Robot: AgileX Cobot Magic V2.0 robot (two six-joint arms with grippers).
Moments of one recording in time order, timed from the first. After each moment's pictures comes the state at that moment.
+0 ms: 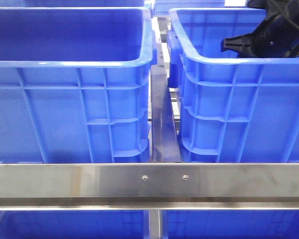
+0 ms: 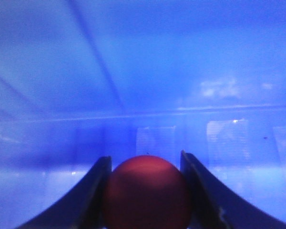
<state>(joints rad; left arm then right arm) -0.30 0.81 -0.98 0.04 0.84 -0.07 0.13 1.92 -1.27 1.63 -0.10 -1.45</state>
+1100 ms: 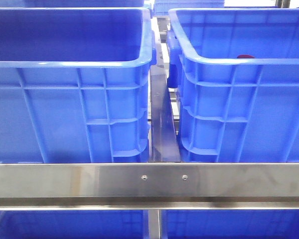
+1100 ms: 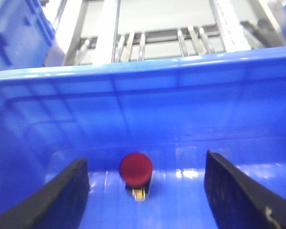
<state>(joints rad) -0.30 0.81 -0.98 0.04 0.84 -0.07 0.13 1.31 -0.92 1.63 -0.13 -1.46</state>
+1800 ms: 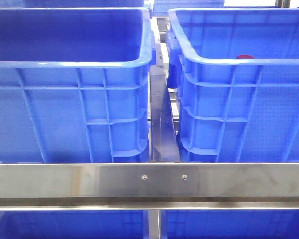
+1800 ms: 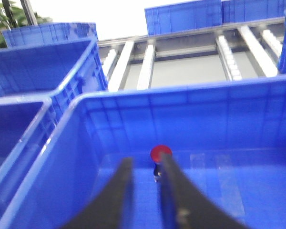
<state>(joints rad) -0.30 0.81 -0.98 0.04 0.84 -0.07 0.13 0.69 -0.54 1.63 -0.05 -1.46</state>
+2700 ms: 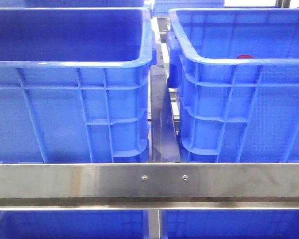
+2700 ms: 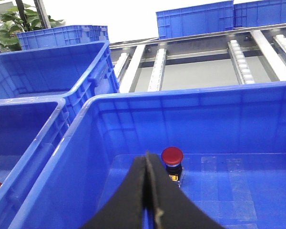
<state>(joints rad) -0.30 1.01 -1.06 0.03 0.83 -0.07 0.13 0.69 -0.54 1.63 0.00 -1.46</state>
